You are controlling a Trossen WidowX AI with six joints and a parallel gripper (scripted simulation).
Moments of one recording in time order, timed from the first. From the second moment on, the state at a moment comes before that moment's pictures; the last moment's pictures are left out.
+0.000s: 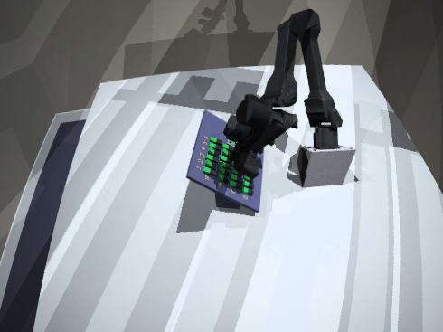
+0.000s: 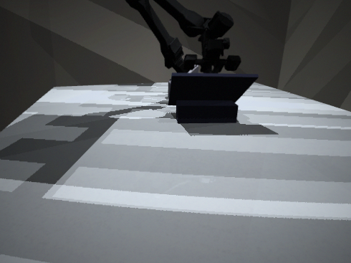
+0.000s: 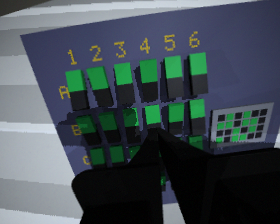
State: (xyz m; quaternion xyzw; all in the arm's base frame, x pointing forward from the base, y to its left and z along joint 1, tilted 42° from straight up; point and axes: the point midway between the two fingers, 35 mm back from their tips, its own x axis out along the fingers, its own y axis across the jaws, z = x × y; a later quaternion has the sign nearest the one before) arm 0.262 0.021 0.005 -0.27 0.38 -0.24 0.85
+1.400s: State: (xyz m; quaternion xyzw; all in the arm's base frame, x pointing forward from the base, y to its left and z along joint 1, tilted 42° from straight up) arm 0.247 0.035 0.007 -0.27 0.39 -0.24 0.84
